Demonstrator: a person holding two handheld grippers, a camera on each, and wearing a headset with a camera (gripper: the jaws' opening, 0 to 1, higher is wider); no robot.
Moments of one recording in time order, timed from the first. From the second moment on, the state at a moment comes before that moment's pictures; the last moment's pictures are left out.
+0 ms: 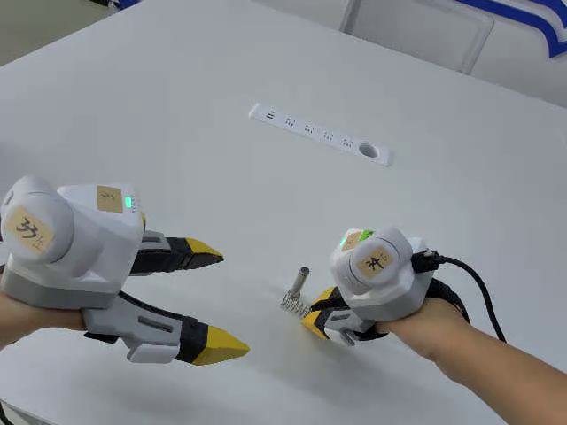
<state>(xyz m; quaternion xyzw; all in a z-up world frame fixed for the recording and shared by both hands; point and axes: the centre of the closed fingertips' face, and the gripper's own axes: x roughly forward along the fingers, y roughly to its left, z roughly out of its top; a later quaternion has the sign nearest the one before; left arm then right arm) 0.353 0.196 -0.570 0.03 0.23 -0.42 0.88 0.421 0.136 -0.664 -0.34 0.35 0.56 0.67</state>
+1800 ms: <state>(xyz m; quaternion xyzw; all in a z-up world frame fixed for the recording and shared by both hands) 0.331 0.140 -0.546 0.12 0.19 -0.52 0.82 0.329 0.146 -0.551 -0.41 0.20 0.67 0.58</state>
